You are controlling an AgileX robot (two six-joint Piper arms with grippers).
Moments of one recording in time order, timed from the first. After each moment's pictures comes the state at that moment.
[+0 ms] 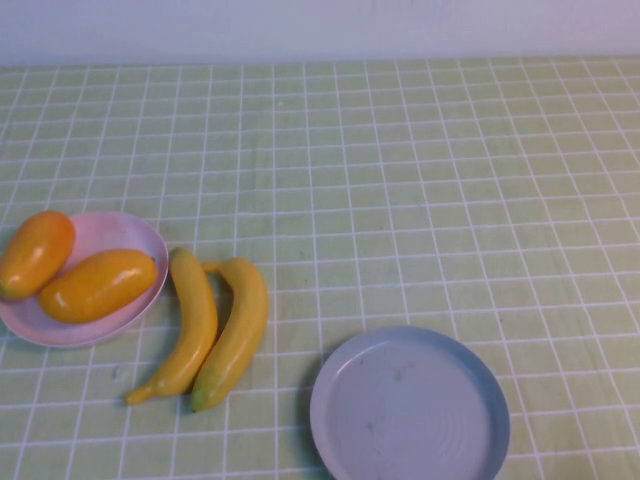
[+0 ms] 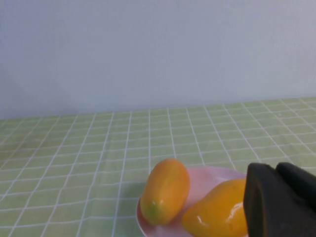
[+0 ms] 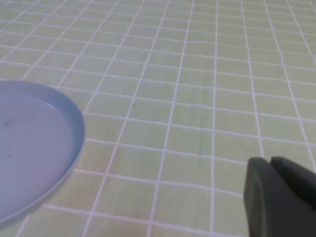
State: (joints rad) right arm 0.13 -0.01 0.03 0.25 0.40 -0.29; left arm -0.02 0.03 -0.06 0.07 0.10 0.00
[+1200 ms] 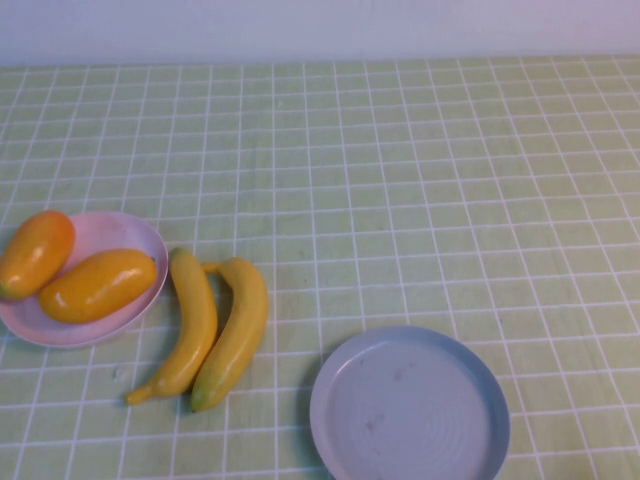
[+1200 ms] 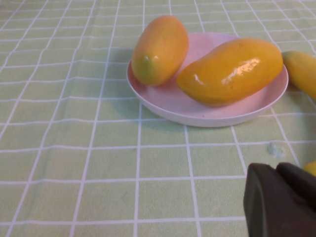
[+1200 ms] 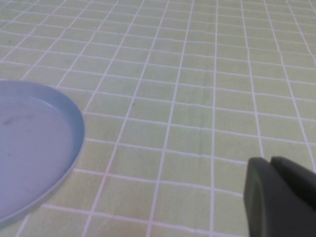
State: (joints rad) right arm 0.13 -0.01 0.03 0.25 0.40 -0.29; left arm -0.02 -0.01 0.03 0.05 0.38 -0.02
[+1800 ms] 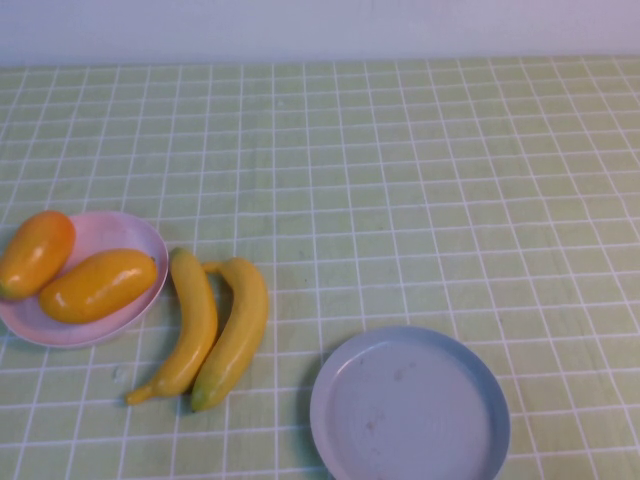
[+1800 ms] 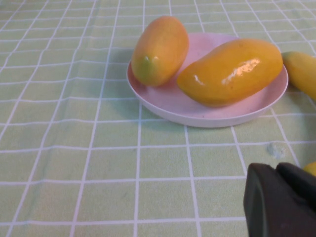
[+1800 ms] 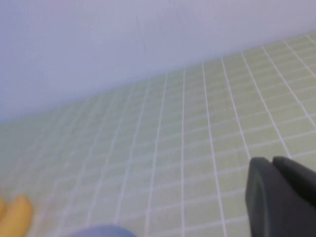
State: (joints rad) right arm 0.13 -0.01 0.03 0.62 0.20 -0.29; left arm -0.02 -0.01 0.03 0.05 0.38 -0.02
